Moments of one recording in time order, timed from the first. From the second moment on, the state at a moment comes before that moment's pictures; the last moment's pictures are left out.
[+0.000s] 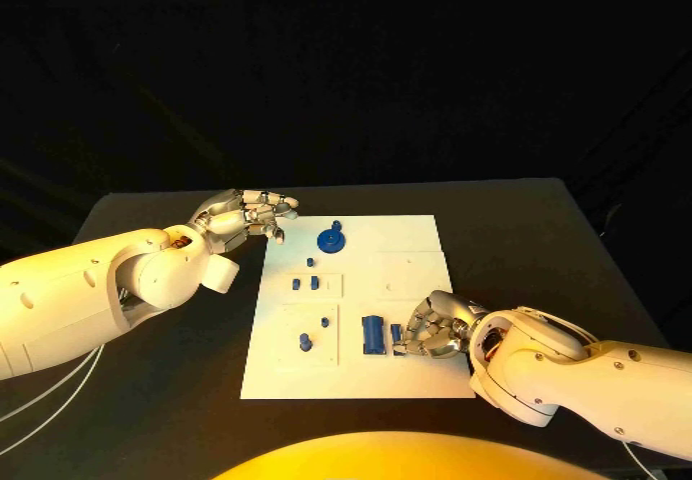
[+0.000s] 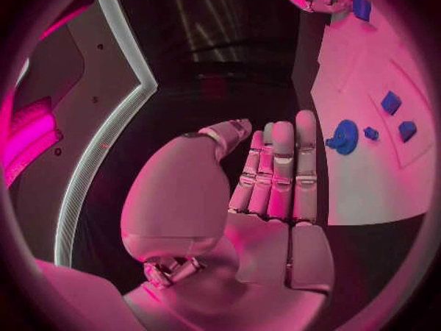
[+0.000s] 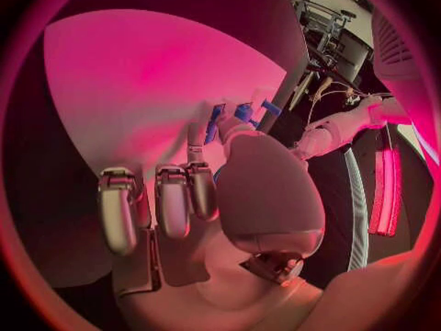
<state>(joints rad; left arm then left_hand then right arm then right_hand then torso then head) 1.13 -0.93 -0.03 1.46 -0.09 -0.03 0.30 1.35 -0.17 0.55 0.08 0.24 0.90 0.19 0.27 0.26 1.00 0.12 0.39 0.18 1.04 0.05 1.16 0.48 0.17 0.95 0.14 0.89 0.64 0.98 -0.94 -0.13 1.88 -1.25 -0.42 -0.59 1.26 -0.19 0.21 0.28 0.16 1.01 0.06 0.45 0.52 1.47 -0.01 1.45 1.31 1.46 -0.08 1.54 1.31 0.01 1.47 0.04 1.57 1.31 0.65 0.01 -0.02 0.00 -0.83</state>
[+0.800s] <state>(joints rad) 1.13 -0.92 -0.03 1.45 -0.08 -0.03 0.30 1.35 -0.16 0.55 0.08 0.24 0.90 0.19 0.27 0.26 1.00 0.12 0.39 0.18 1.04 0.05 1.16 0.48 0.17 0.95 0.14 0.89 0.64 1.04 -0.96 -0.12 1.85 -1.18 -0.50 -0.43 1.28 -0.18 0.11 0.29 0.15 0.96 0.09 0.39 0.50 1.47 0.01 1.43 1.31 1.47 -0.06 1.53 1.31 0.01 1.47 0.05 1.56 1.31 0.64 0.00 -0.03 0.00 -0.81</state>
